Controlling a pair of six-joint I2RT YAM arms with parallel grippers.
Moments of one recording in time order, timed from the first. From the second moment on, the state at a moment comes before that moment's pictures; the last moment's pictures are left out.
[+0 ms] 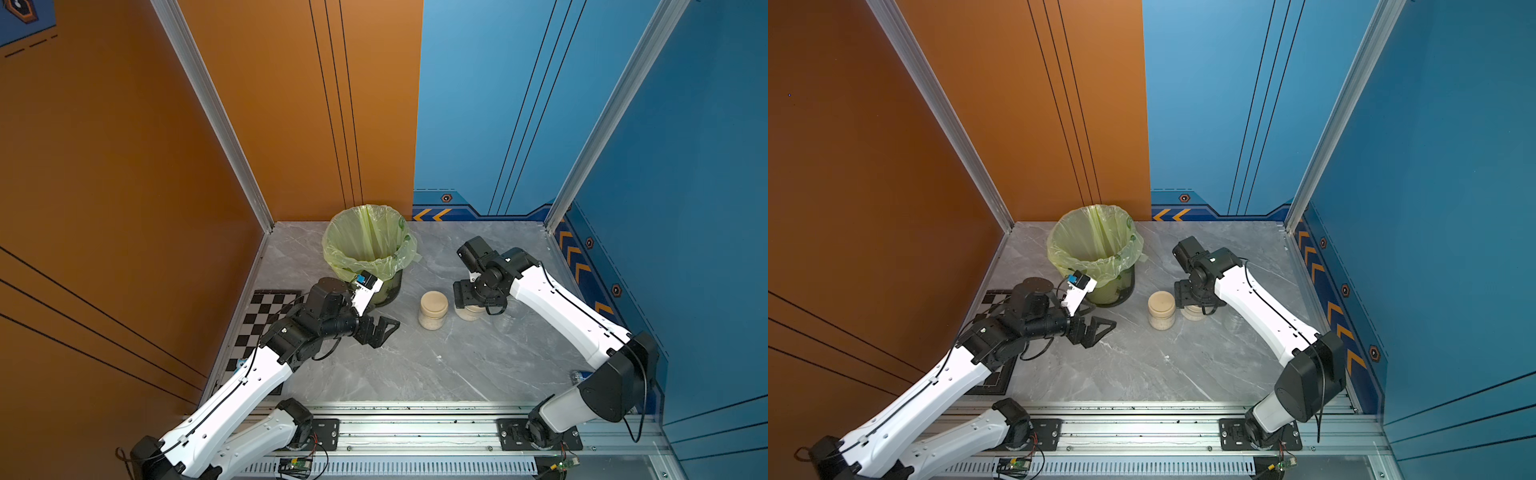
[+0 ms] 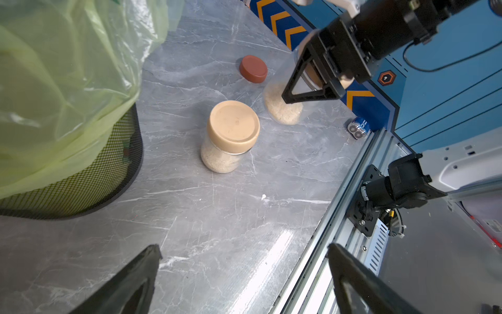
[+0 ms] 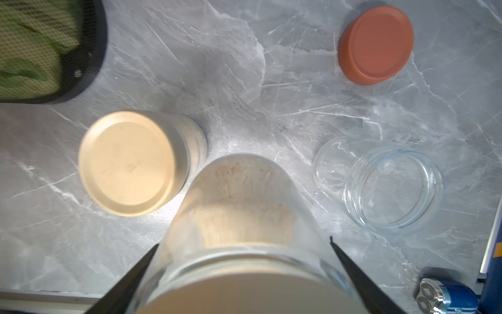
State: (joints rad) left arm -0.61 0.92 0.89 -0.58 0.35 -0.16; right arm 0.55 1.54 1.50 -1.24 0.10 0.48
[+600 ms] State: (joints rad) left arm -0.93 0.88 0.84 -0.47 0.17 0.01; right arm 0.65 1.54 1.74 -1.37 -0.22 0.50
